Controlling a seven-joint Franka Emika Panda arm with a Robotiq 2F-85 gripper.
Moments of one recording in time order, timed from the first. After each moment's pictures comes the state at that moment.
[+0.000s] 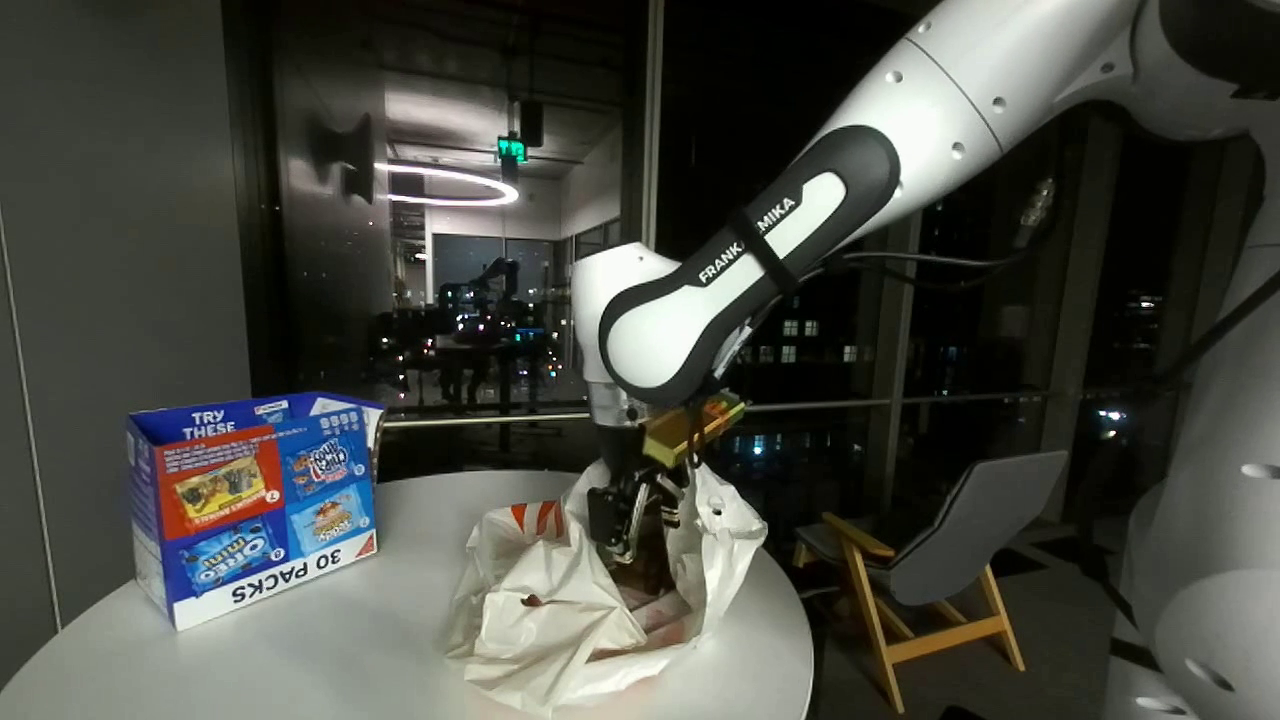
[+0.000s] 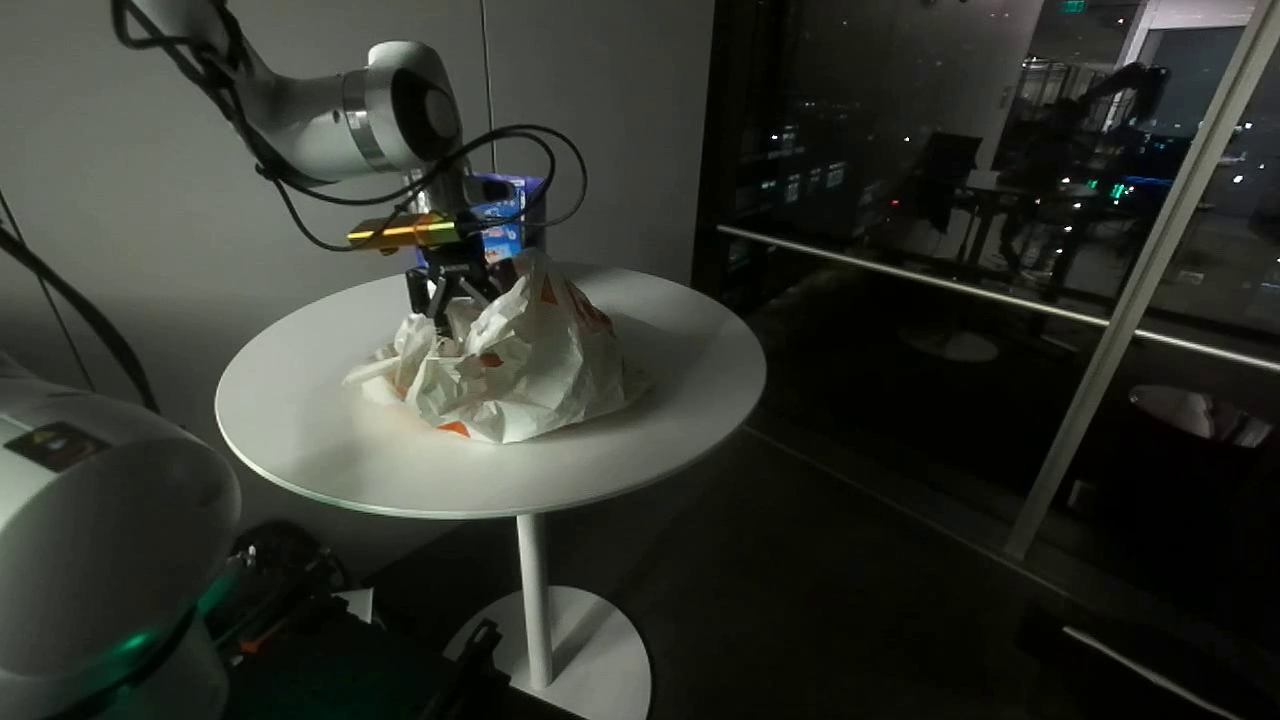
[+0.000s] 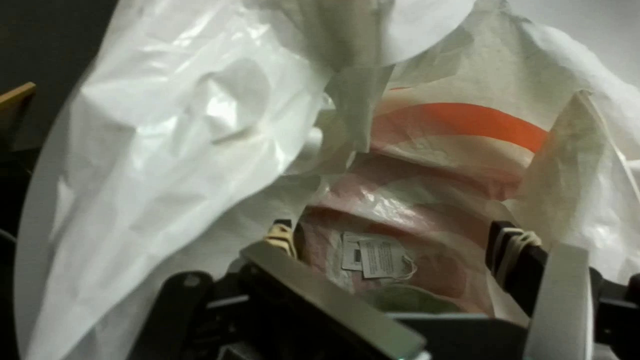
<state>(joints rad) 0.10 -0.13 0.15 -2.39 -0.24 2.19 0.23</state>
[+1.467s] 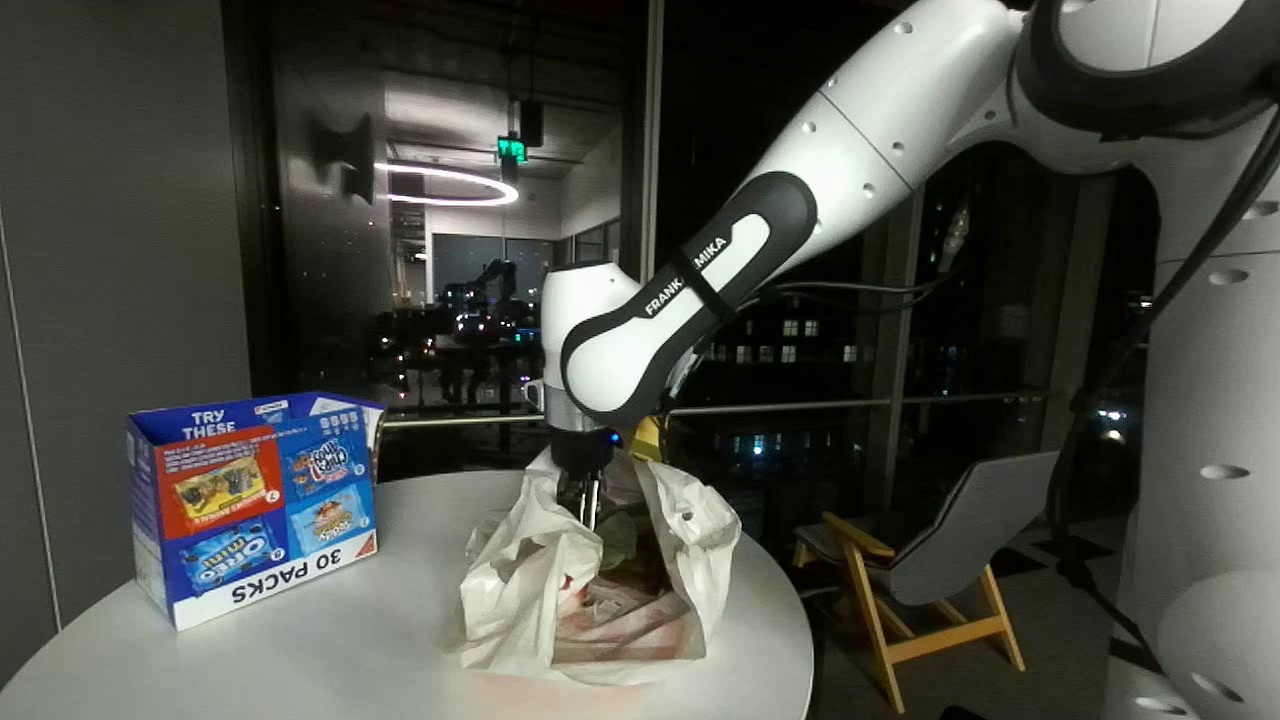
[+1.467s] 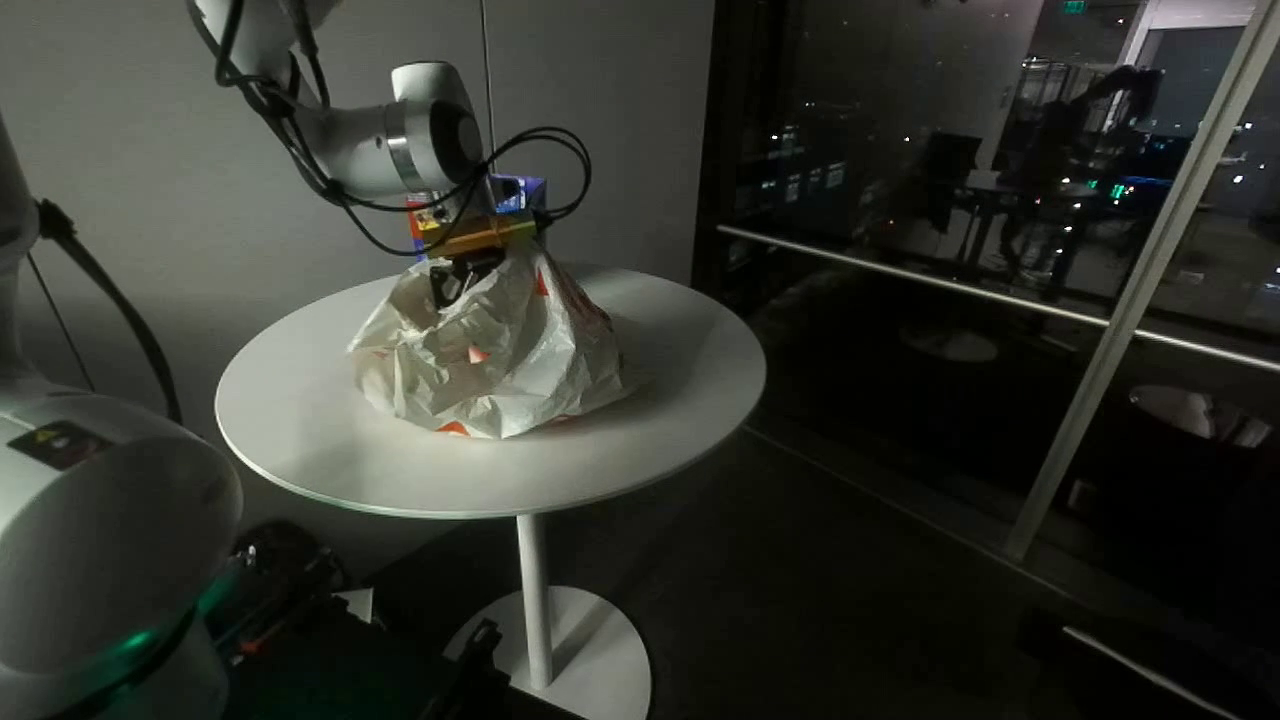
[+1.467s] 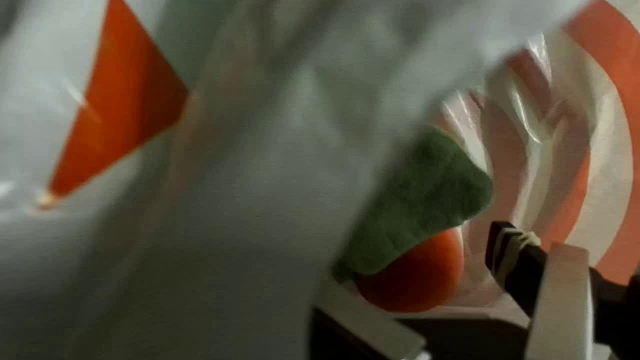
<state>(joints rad) 0.11 0.06 0.13 -2.25 -0.26 2.41 -0.33</state>
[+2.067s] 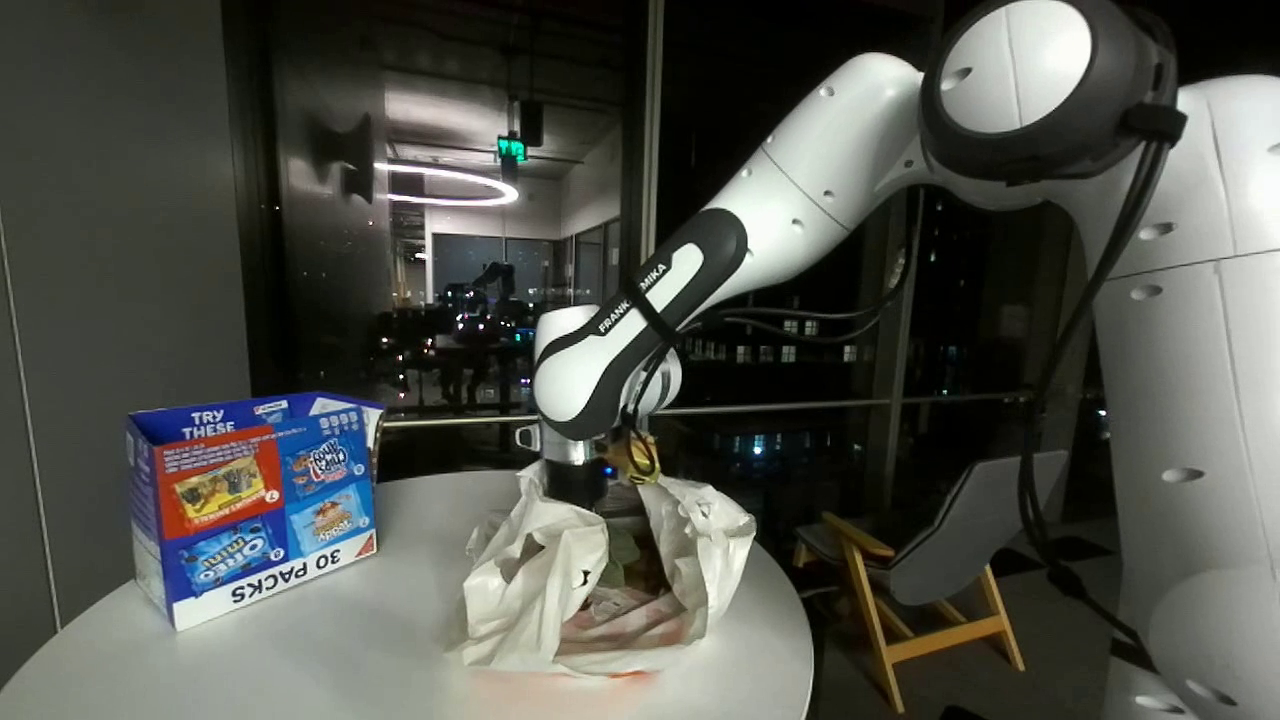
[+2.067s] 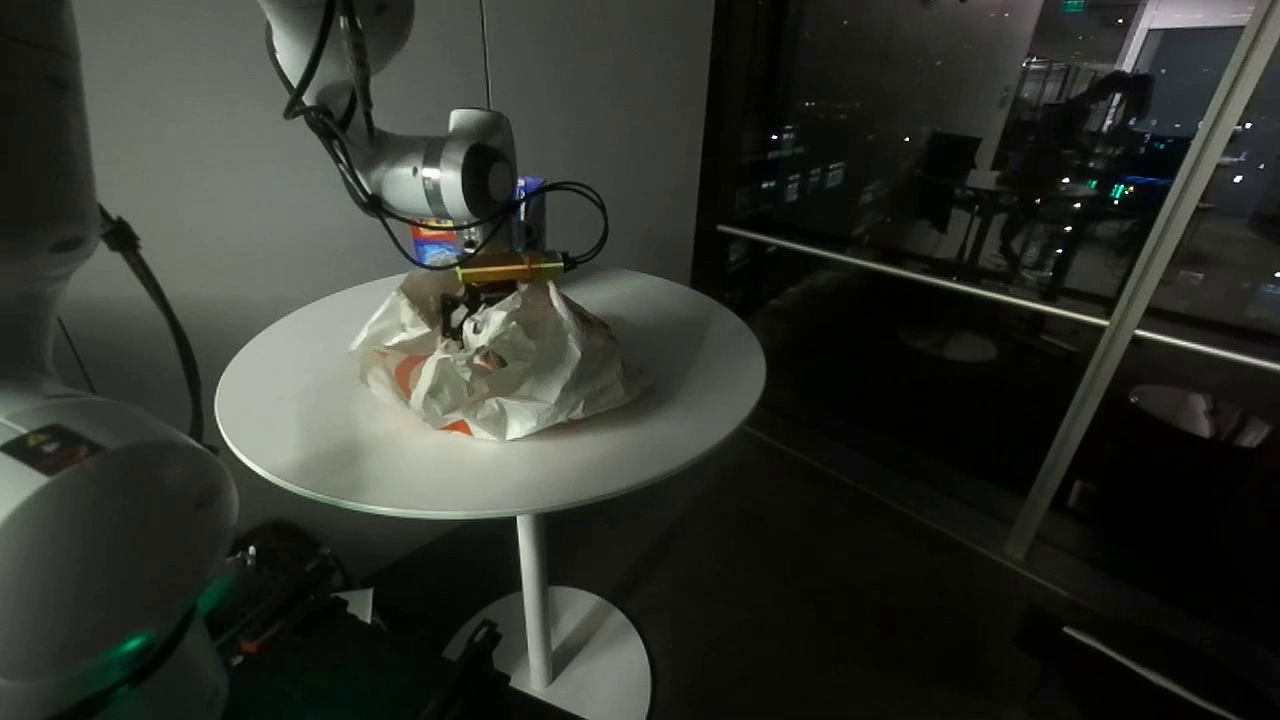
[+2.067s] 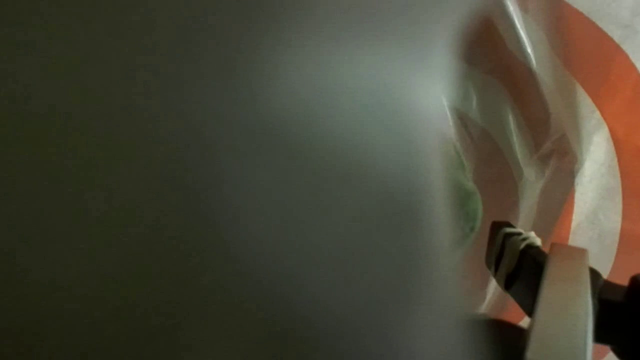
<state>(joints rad) 0.08 0.23 0.13 -2.14 -0.08 2.30 -0.61</state>
